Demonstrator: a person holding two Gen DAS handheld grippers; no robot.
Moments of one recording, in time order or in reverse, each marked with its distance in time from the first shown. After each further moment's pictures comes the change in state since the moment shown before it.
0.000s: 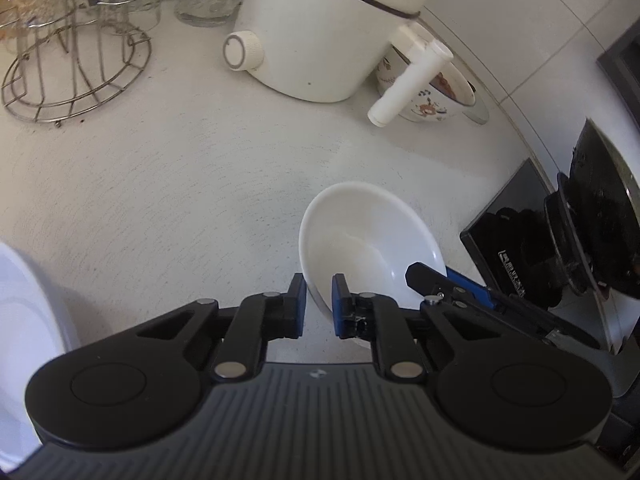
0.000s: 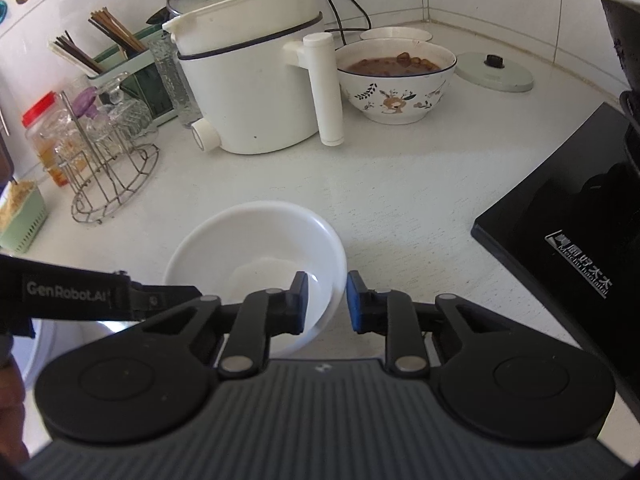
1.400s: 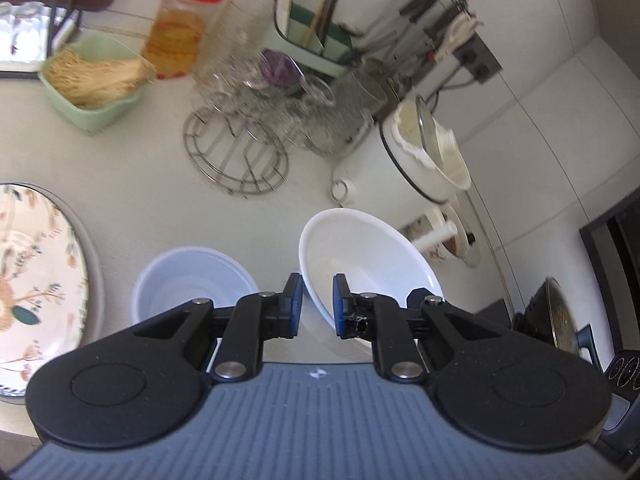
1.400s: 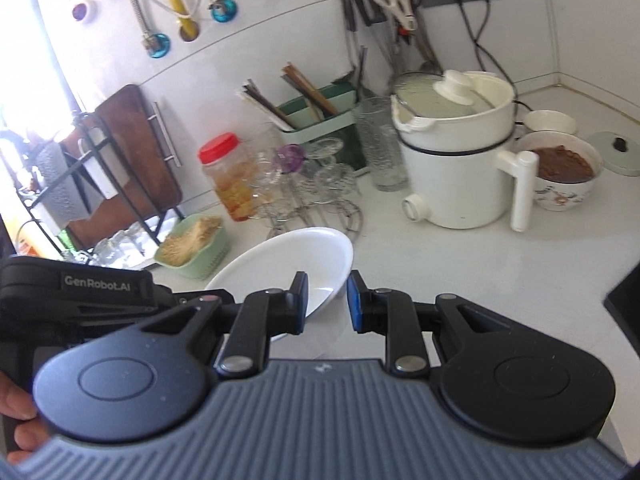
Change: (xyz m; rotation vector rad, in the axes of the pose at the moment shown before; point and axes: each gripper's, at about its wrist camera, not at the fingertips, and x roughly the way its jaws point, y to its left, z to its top) left arm -0.205 0.080 -0.023 -0.322 -0.300 0.007; right arm -0.100 0.121 0.037 -0.113 -0.085 0.370
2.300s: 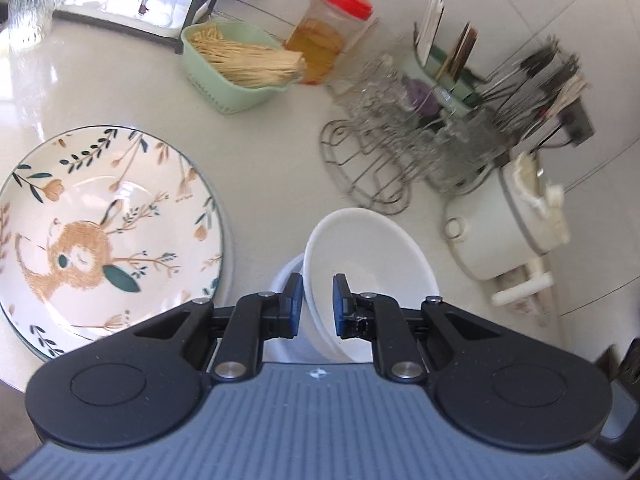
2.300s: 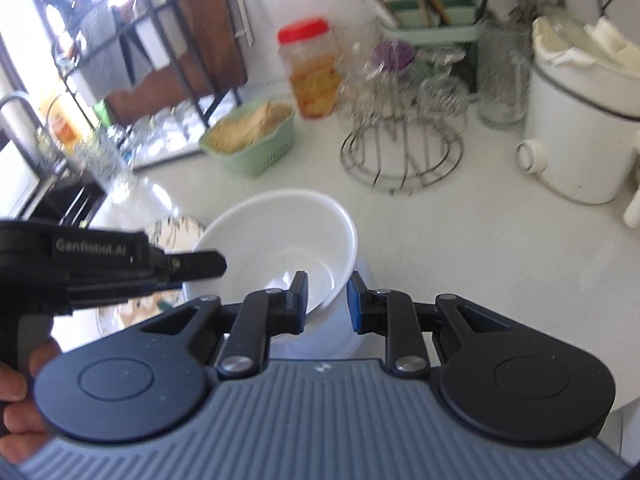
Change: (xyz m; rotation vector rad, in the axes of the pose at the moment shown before) left arm 0.004 0.080 -0.033 -0.168 -0.106 0.233; right arm 0.085 0.043 -0.038 -0.250 0.295 0.144
